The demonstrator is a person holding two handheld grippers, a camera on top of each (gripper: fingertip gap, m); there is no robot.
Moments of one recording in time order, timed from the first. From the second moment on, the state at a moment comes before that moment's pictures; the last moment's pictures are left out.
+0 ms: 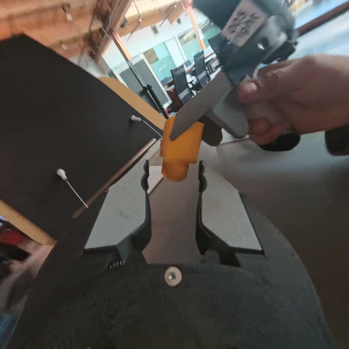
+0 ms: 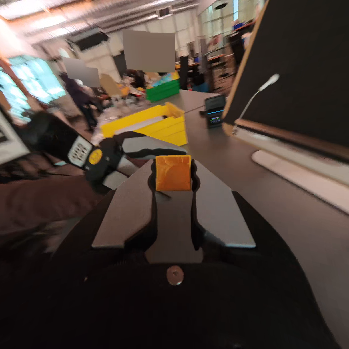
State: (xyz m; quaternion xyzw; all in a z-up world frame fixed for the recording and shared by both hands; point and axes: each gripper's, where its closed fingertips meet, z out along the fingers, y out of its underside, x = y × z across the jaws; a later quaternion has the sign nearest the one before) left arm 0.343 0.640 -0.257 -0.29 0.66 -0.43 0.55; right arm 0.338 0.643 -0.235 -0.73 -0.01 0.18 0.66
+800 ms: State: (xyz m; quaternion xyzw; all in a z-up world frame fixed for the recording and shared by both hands) left arm 0.308 0.630 -0.252 -0.31 0.67 -0.62 0.26; right arm 0.273 0.659 -0.236 -0.60 -0.35 -0.47 0.55
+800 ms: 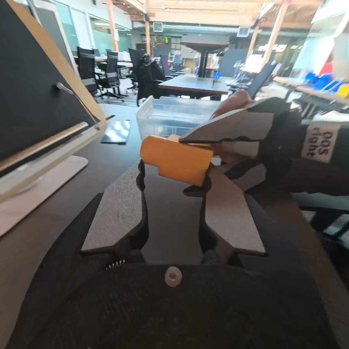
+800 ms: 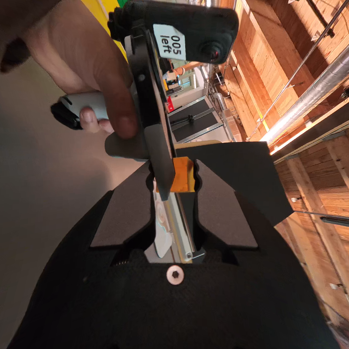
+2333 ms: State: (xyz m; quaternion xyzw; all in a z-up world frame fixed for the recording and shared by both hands) left arm 0.347 0.659 -0.308 -0.33 0.74 -0.28 0.52; right arm 0.458 0.534 -0.219 -0.88 0.16 -0.20 0.39
